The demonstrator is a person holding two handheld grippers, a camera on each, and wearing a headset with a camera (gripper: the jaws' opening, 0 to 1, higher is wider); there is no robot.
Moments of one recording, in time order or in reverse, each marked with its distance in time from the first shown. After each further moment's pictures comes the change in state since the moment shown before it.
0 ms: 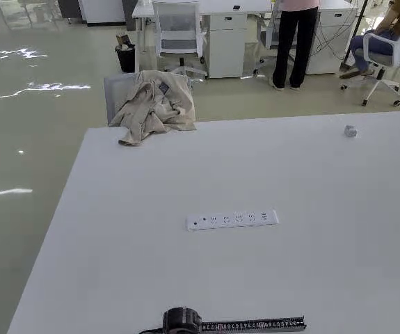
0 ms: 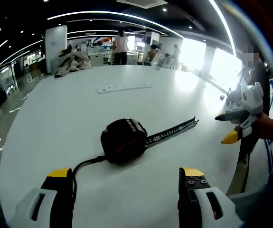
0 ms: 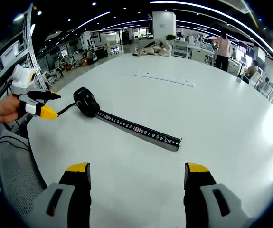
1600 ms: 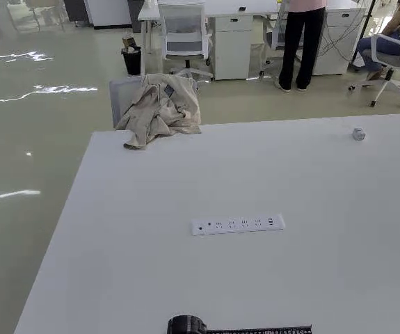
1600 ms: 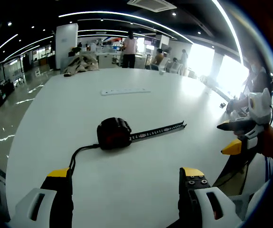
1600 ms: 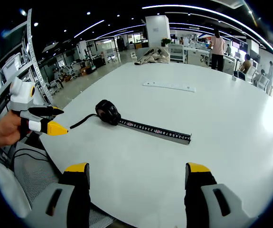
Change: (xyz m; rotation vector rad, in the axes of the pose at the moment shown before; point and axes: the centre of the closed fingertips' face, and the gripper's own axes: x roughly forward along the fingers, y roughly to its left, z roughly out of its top) left arm -0.072 -0.038 -0.002 -0.074 0.000 0.041; right arm -0.066 0.058 0.011 0.084 -0.053 0.011
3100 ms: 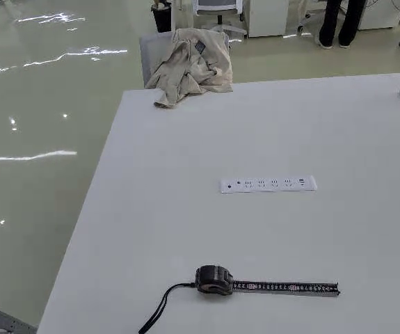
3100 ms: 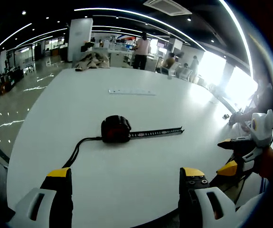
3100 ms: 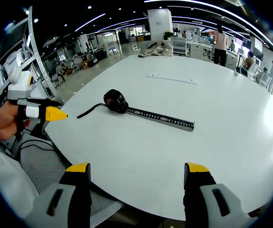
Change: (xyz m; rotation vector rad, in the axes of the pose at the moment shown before) left arm -0.034 -0.006 -0.003 -0.119 0.005 0.052; right arm -0.019 0.019 -0.025 -0.009 0.079 0.020
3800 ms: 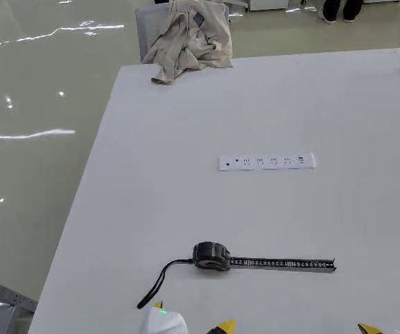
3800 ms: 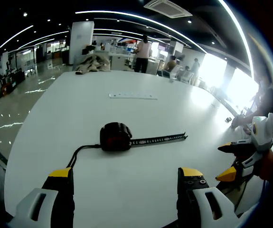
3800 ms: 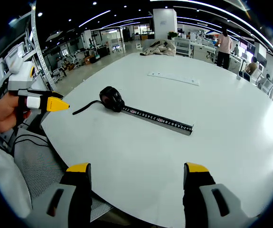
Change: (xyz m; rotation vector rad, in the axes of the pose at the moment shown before) left arm 0.023 -0.002 0.016 -0.006 -0.037 0.012; right arm 0.016 -0.019 0.004 -0.053 0.011 -0.005
